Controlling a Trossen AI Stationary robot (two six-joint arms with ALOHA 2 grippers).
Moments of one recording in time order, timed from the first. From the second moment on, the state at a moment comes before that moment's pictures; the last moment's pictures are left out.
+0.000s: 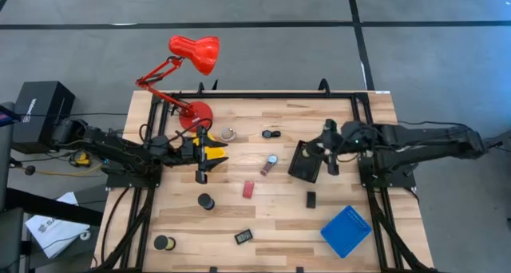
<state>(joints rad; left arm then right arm) -0.12 1.04 0.31 0.97 -0.18 0.11 -0.05 0.81 0.65 -0.43 0.07 -0.08</state>
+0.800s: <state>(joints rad) -0.12 1.04 0.31 0.99 -0.18 0.11 -0.19 0.87 0.37 -0.12 -0.03 0.06</state>
